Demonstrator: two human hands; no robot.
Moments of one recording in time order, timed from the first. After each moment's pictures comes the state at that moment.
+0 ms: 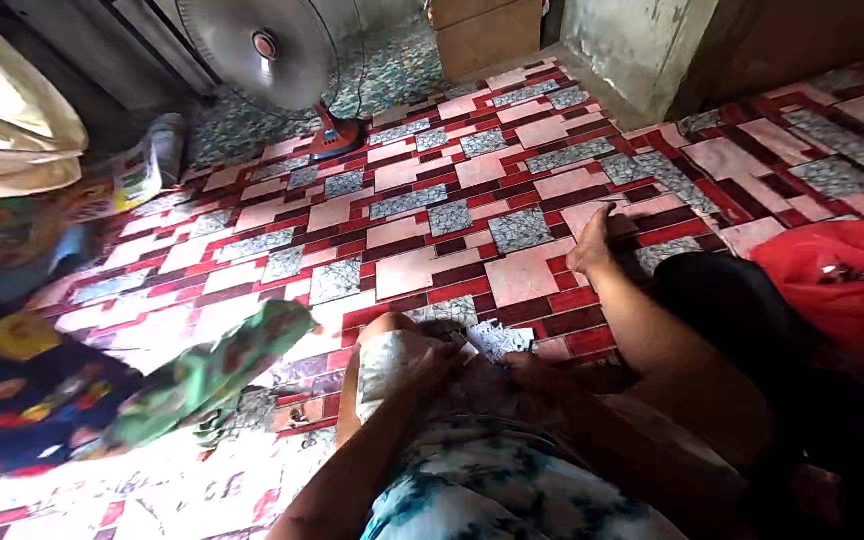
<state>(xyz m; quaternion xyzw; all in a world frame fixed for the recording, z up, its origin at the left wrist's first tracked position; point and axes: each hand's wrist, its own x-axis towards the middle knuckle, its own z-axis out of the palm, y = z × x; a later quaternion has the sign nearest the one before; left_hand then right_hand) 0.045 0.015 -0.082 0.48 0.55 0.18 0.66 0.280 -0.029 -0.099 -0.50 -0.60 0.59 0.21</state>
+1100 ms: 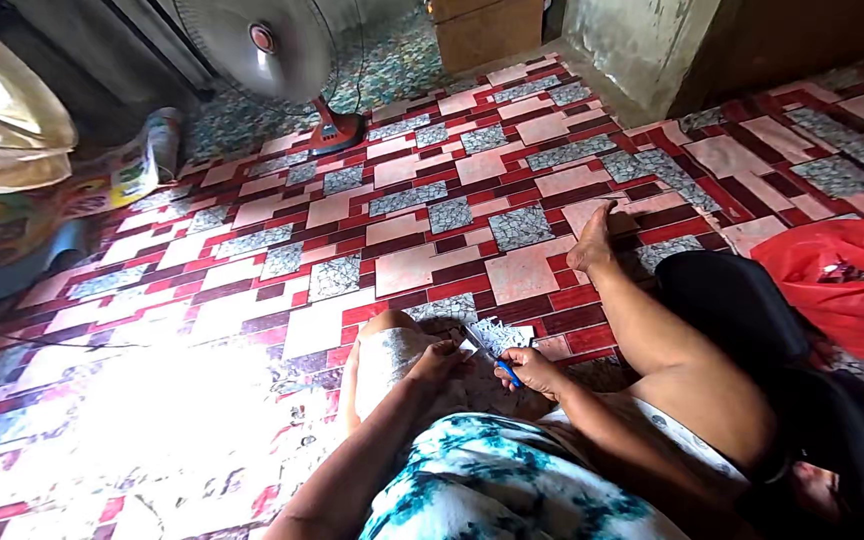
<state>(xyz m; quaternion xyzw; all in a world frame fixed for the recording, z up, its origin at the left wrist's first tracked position) 0.046 0.017 -0.086 0.42 0.53 0.23 0.70 0.277 -0.031 -0.097 -0.51 -0.49 0.66 0.25</state>
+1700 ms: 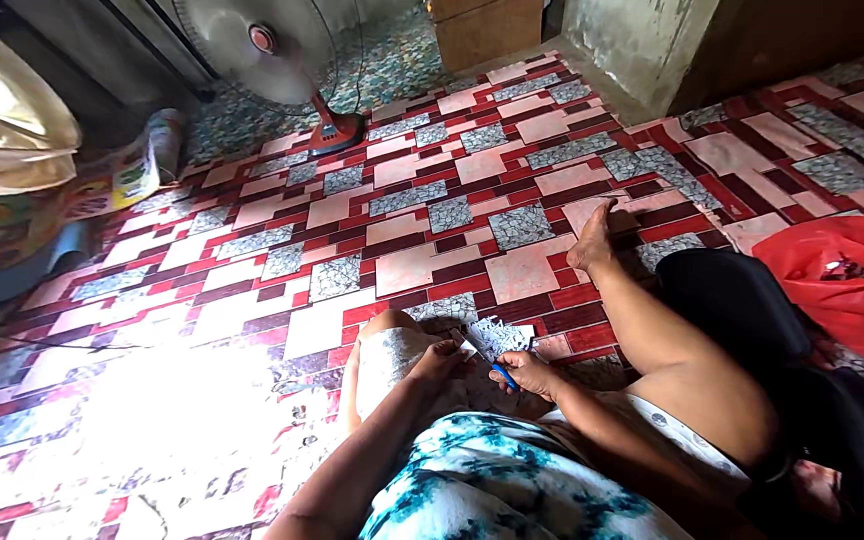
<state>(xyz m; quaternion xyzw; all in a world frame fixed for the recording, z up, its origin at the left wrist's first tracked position) 0.047 0.017 -0.085 0.42 0.54 0.22 0.70 0.273 -0.032 -0.100 -0.50 -0.50 0.67 0.22</state>
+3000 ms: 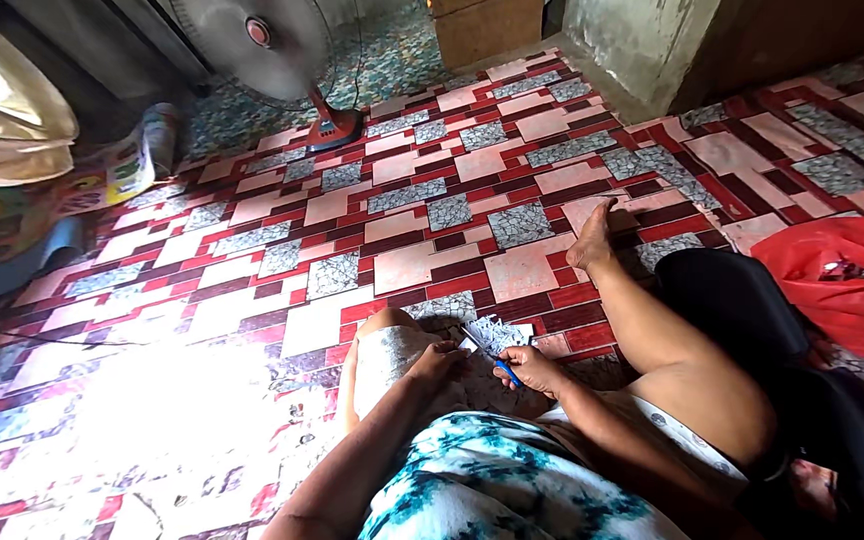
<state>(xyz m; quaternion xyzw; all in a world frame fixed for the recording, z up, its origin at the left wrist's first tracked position) 0.047 0.018 -0.085 0.42 0.54 0.20 0.70 0.277 -0.031 -0.096 -0.51 -0.49 0.66 0.26</state>
